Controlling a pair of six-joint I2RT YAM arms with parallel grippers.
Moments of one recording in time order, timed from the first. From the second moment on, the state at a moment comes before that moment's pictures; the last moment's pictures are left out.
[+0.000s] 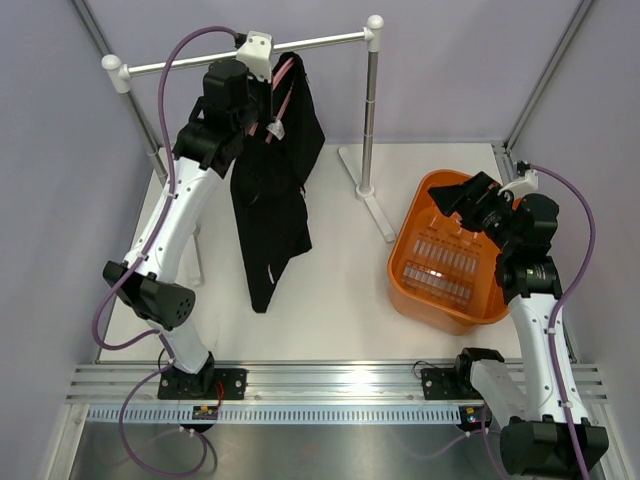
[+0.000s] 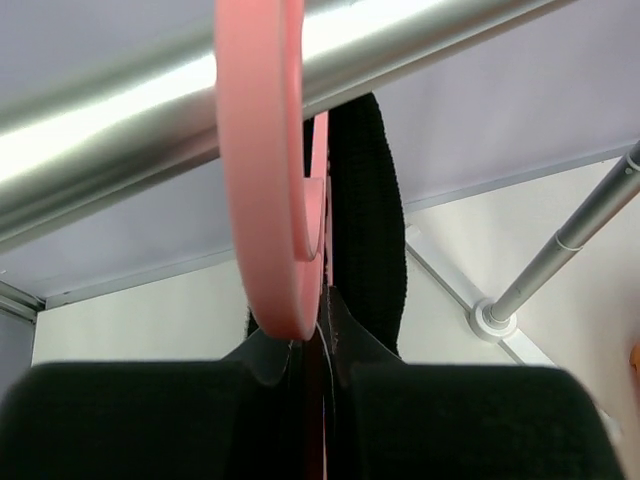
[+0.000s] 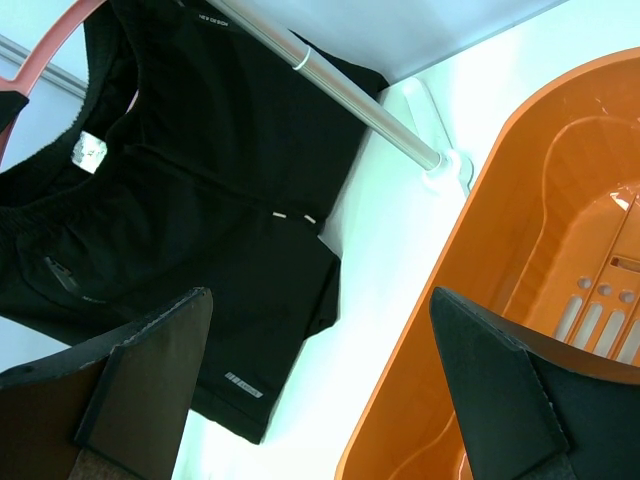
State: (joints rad) left arm -0.41 1.74 2.09 -0.52 -0.17 0.03; right arm -0.08 0.86 0.88 -0.17 -0.46 0.69
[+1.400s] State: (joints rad) left arm -0.72 1.22 1.63 -0.73 -0.05 -0.11; right arm 0.43 1.07 1.24 -0.40 -0.21 0.49
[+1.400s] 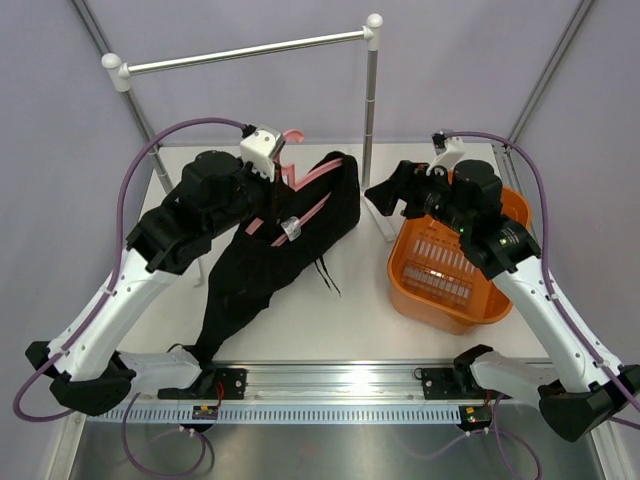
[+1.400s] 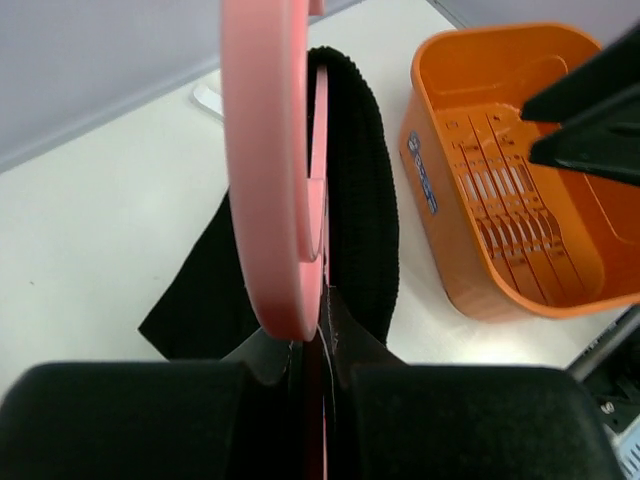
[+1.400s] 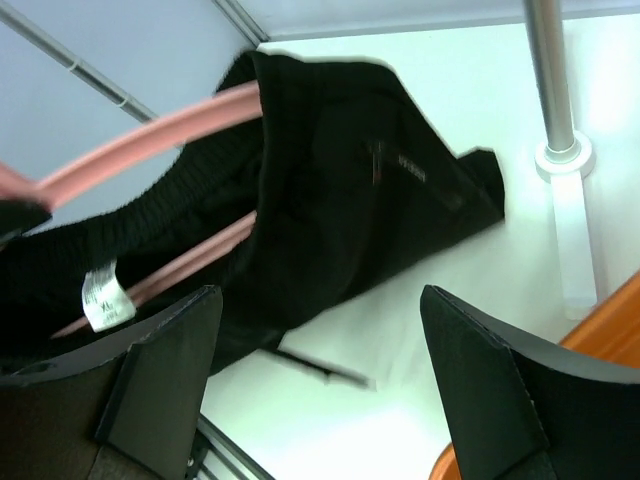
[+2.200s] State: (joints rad) left arm -0.82 1.14 1.52 -0.72 -0.08 -0.14; right arm 0.63 1.34 1.42 -0.49 0.06 0.45
